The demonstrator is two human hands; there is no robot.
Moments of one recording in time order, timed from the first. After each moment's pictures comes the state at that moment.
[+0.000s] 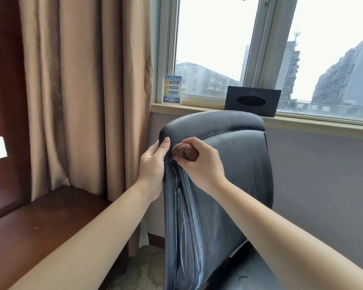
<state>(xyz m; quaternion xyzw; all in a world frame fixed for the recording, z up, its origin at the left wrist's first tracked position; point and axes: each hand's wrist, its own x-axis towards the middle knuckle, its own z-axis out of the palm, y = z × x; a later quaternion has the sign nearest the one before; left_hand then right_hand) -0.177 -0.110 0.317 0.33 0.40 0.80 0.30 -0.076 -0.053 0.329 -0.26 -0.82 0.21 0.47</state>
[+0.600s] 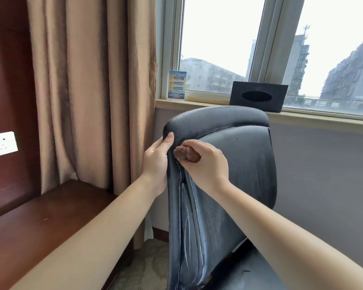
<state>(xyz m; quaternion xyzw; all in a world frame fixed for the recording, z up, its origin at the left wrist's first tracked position) -0.175 -0.116 0.320 0.29 0.40 0.80 0.32 -0.073 -0.065 0.317 -0.23 -0.82 0.11 0.51</state>
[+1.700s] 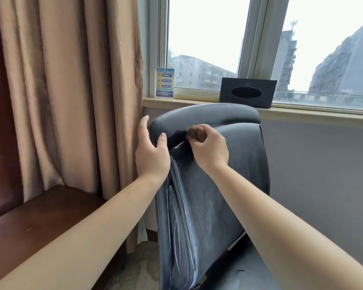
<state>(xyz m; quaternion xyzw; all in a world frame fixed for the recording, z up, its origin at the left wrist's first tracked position) -0.161 -0.092 0.326 0.36 0.60 0.72 0.01 -0.075 -0.008 0.339 -0.39 -0.75 0.20 0.50</state>
